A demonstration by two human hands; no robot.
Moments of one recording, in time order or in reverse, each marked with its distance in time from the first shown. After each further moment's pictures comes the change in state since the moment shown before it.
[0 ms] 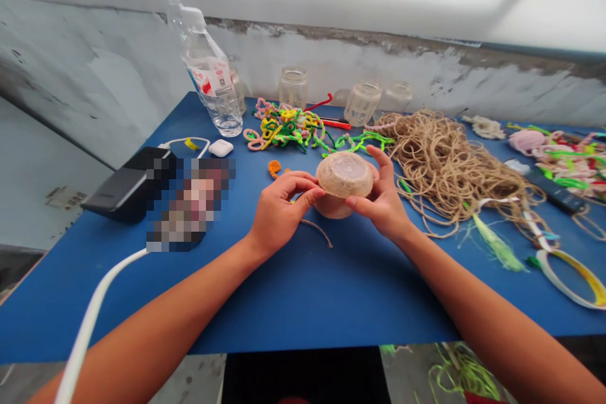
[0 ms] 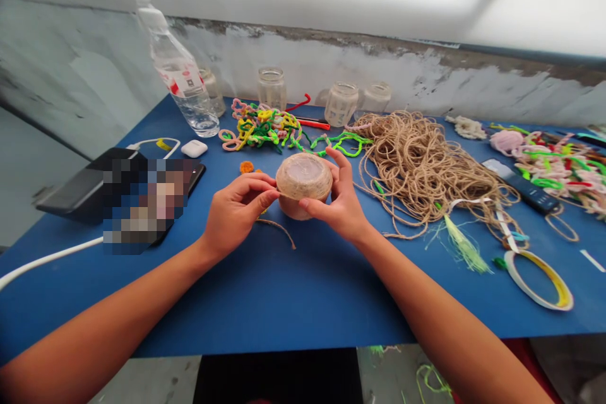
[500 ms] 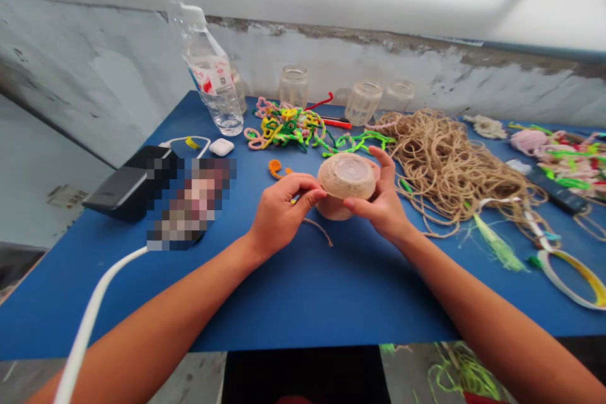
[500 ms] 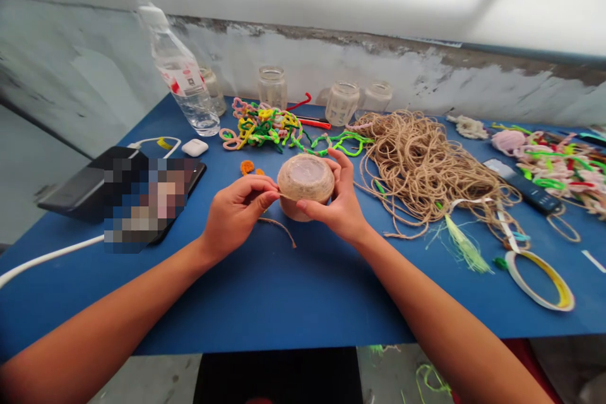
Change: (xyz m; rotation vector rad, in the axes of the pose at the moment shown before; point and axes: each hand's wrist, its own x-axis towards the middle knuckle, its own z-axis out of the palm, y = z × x) left_hand 0.000 0.002 -0.002 0.106 -0.070 0.134; right_hand -0.002 0.000 0.003 -0.057 0.058 -0.029
